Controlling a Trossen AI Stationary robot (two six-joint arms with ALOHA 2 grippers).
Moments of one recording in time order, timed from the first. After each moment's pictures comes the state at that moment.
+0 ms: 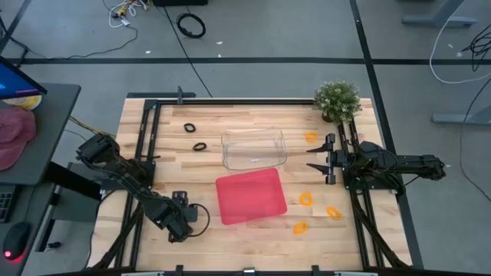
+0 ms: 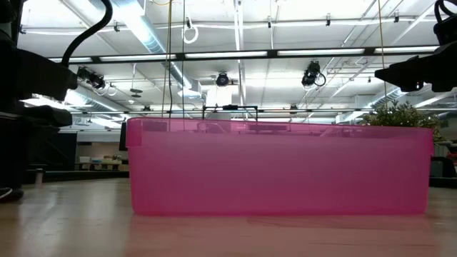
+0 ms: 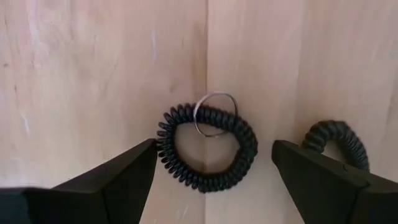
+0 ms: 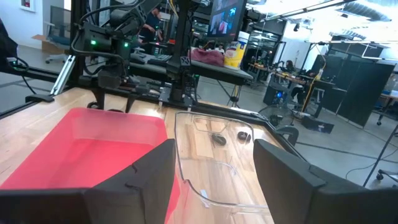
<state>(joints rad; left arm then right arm) -0.75 1.66 0.79 -0.59 -0.18 -0.75 -0.03 0.01 0.02 0.02 0.00 -0.25</state>
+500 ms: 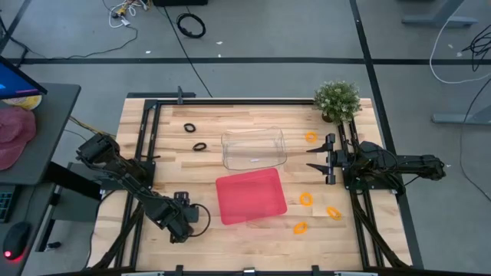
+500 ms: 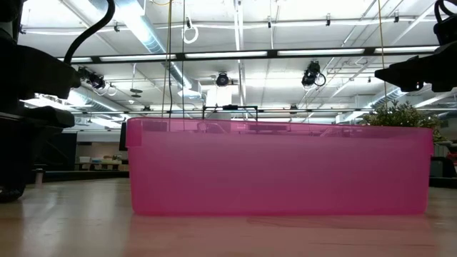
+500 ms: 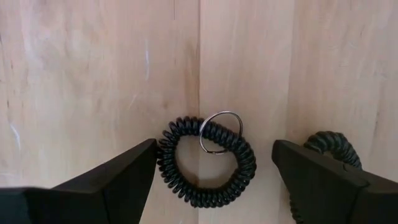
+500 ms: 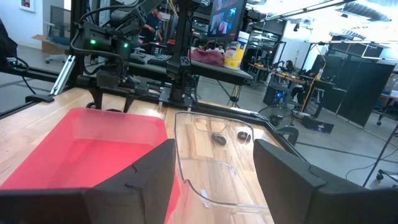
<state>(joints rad) -0.75 1.66 0.79 -0.55 -0.18 -0.75 -0.03 0.01 0.02 0.02 0.00 -0.25</state>
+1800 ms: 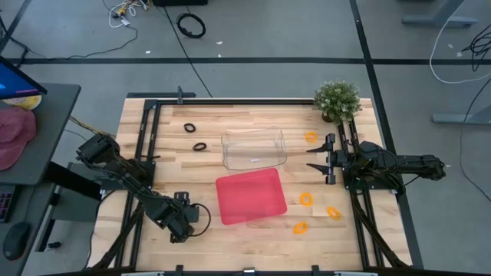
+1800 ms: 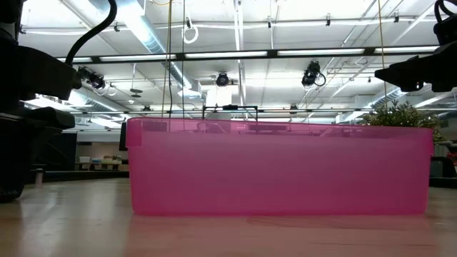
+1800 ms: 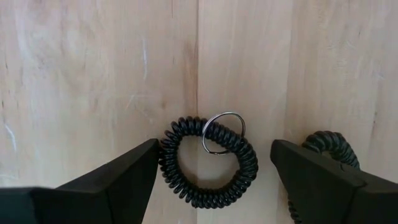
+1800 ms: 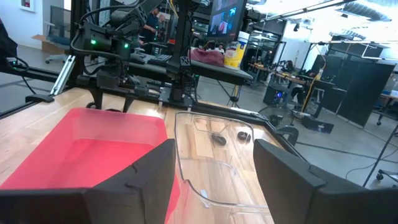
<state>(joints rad) -0.75 1.66 0.79 -0.56 -0.16 -0.75 -0.03 0.01 0.02 0.02 0.00 -0.25</state>
